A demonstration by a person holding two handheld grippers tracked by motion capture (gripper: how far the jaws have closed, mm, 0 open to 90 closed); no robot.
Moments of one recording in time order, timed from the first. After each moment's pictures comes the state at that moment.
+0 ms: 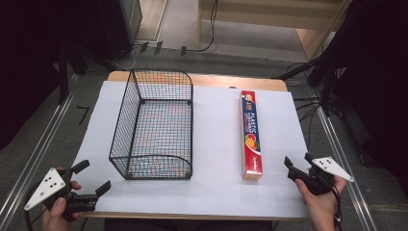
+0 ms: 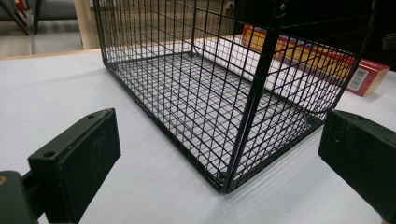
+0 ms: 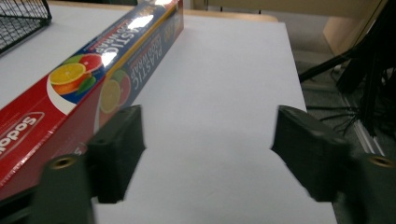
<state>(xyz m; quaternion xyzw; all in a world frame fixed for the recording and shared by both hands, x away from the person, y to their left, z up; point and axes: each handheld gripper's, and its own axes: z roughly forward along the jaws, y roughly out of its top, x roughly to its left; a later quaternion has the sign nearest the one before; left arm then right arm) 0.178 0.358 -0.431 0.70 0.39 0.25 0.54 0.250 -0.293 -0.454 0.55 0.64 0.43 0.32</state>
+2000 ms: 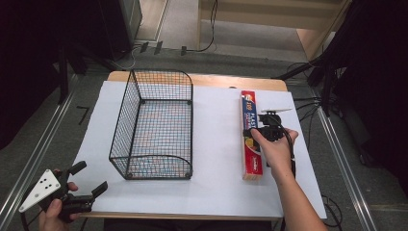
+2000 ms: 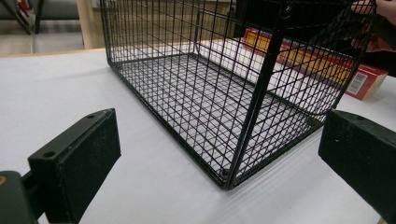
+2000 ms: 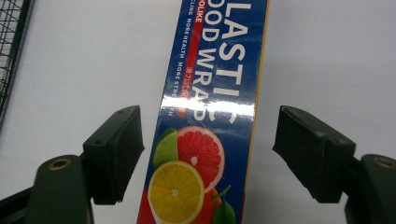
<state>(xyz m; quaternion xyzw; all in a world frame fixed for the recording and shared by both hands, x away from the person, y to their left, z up) 0.174 0.365 -0.432 0.69 0.40 0.25 0.55 0.390 -0.180 -0.414 0.66 0.70 0.26 0.10</state>
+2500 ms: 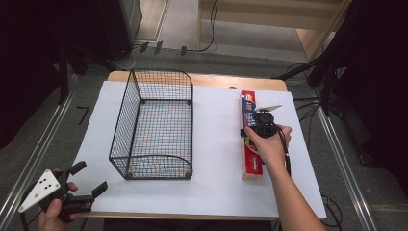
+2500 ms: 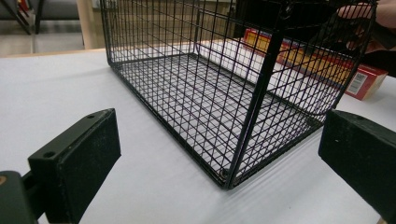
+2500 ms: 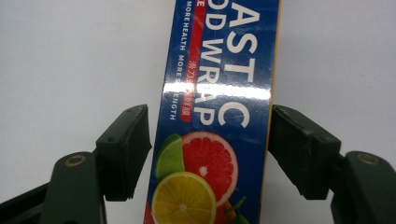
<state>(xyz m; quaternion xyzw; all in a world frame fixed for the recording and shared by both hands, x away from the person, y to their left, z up) 0.174 0.366 -0.432 0.69 0.40 0.25 0.55 0.402 -0.163 -0.419 0.67 0.71 0.20 0.10</state>
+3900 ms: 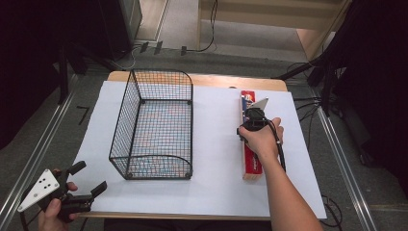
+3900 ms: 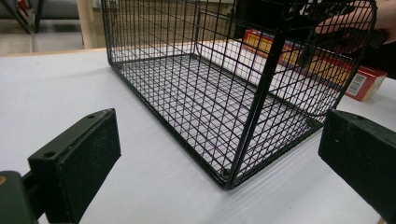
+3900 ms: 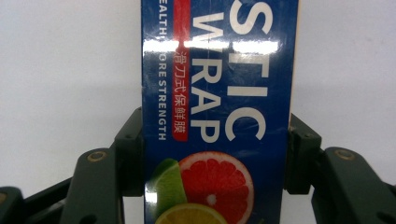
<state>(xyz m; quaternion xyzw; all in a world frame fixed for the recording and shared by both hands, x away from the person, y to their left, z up) 0.175 0.367 -0.432 0.69 0.40 0.25 0.55 0.430 -0.141 -0.429 0.72 0.69 0.06 0.07</state>
